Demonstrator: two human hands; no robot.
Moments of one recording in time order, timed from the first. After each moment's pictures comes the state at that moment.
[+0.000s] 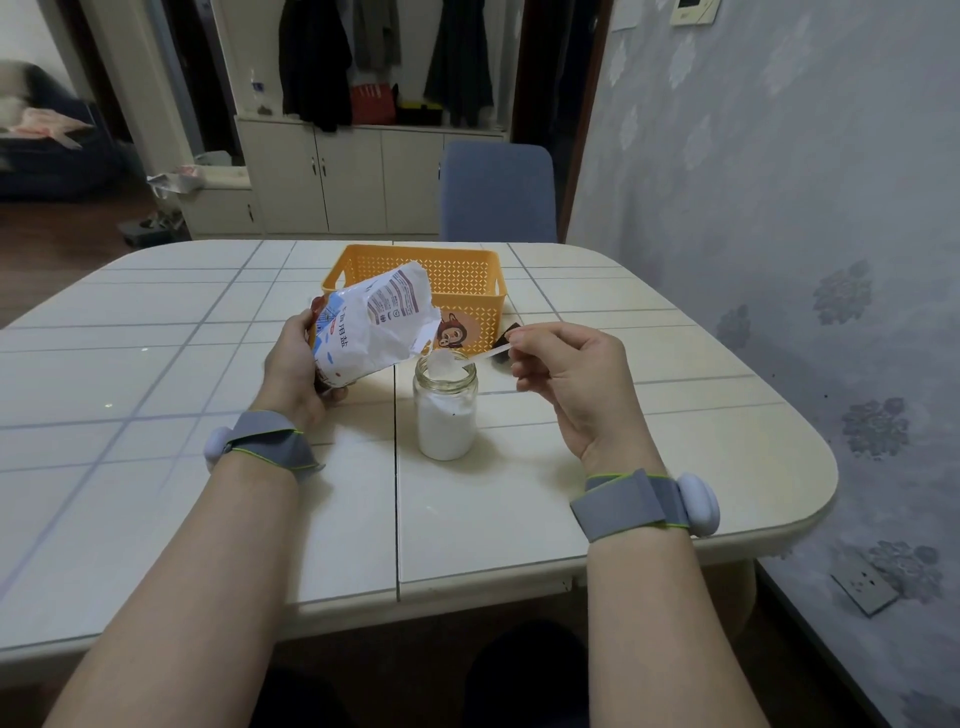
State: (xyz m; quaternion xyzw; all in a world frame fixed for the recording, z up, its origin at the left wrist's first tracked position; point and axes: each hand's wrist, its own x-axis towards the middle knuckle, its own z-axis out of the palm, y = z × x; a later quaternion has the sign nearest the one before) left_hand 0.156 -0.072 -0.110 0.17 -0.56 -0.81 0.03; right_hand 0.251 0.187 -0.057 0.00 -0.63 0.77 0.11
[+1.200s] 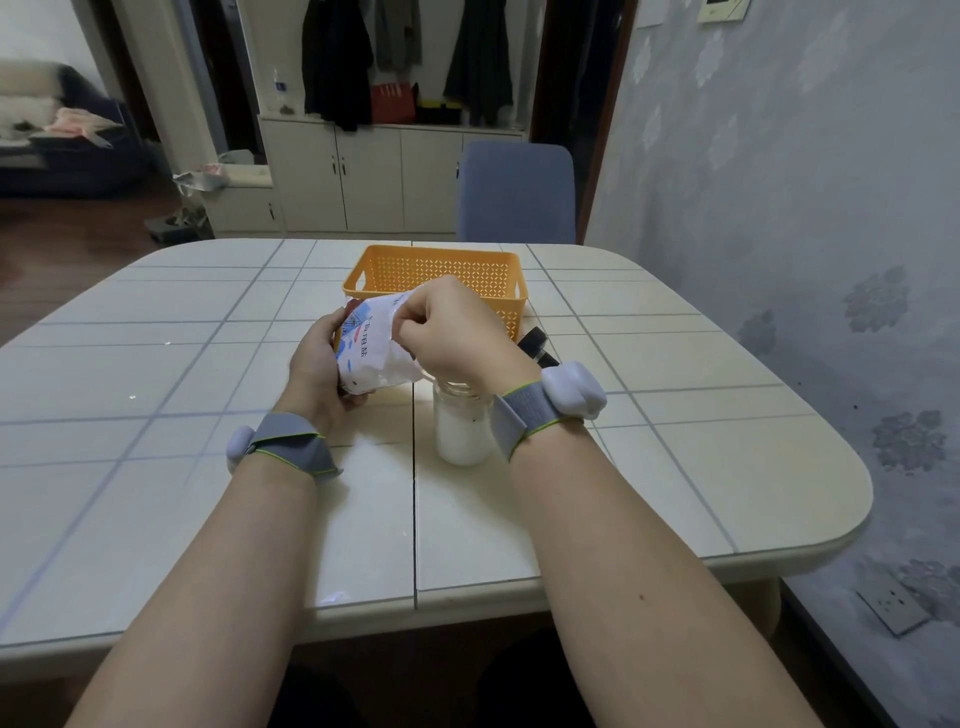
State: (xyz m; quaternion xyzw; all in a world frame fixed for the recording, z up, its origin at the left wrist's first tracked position) left_hand 0.156 -0.069 -0.110 0.17 -0.54 -0.82 0.01; right_hand 0.202 0.089 -0.024 0.17 -0.92 0.33 0.08
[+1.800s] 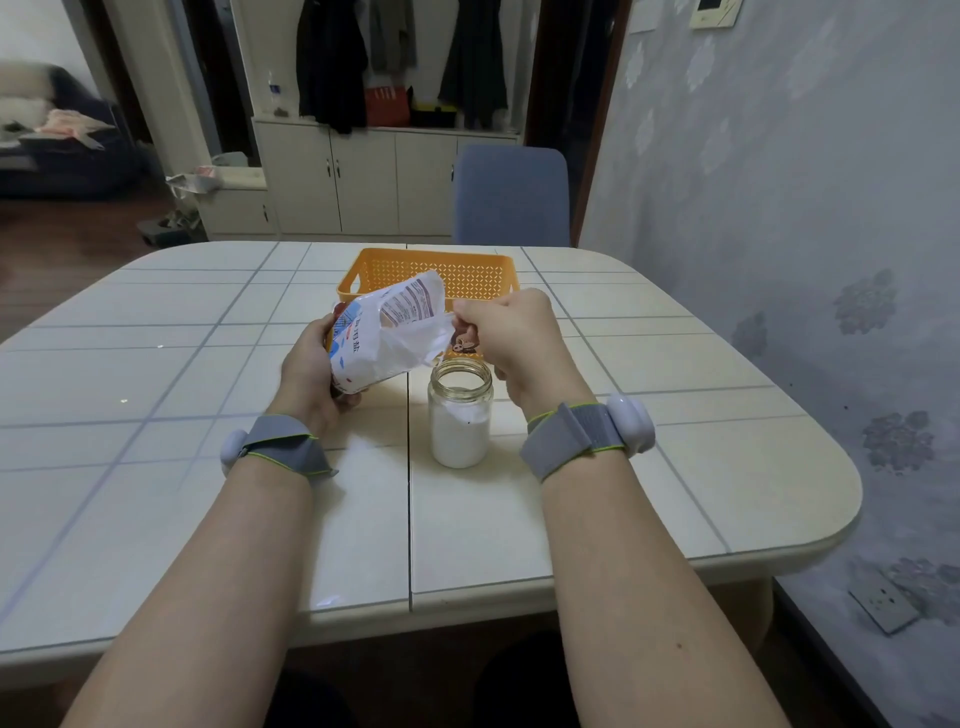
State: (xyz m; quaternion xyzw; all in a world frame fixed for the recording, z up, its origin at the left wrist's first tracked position) left_hand 0.155 -0.070 -0.109 0.18 -0.54 -0.82 0.01; right_hand 0.209 0.127 -0.027 -0.03 -0.78 0.62 0.07
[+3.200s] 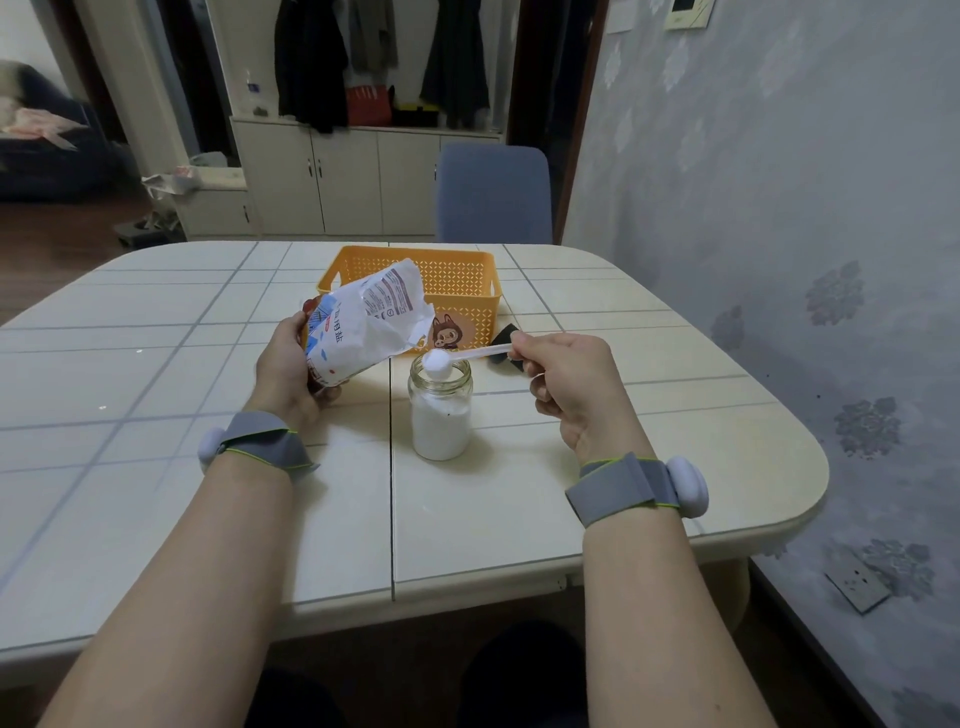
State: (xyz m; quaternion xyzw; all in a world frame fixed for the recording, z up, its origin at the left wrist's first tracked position) left_hand 0.154 -0.075 -0.113 0.18 -0.54 -0.82 0.03; right_hand 0.240 0.193 -0.057 -0.08 -0.70 0.71 0.05
